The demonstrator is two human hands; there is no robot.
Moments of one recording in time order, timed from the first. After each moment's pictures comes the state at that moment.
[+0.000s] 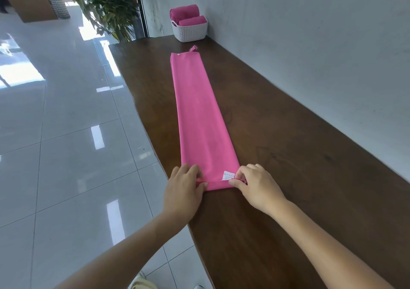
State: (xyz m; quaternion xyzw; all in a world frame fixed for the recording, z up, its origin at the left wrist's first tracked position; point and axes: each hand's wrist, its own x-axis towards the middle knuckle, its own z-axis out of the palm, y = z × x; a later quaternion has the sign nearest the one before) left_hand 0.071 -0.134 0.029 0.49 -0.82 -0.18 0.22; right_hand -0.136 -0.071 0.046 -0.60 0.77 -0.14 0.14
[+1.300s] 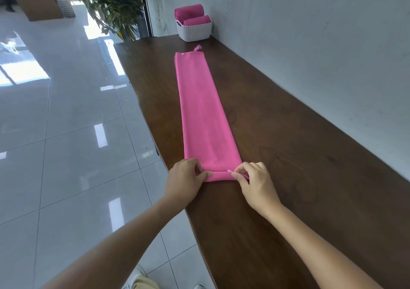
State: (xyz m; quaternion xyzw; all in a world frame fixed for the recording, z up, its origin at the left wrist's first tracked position) left_hand 0.067 -0.169 0.025 0.53 -0.78 -0.26 0.20; right_hand -0.130 -0.077 0.017 -0.57 0.76 -0.29 0.12
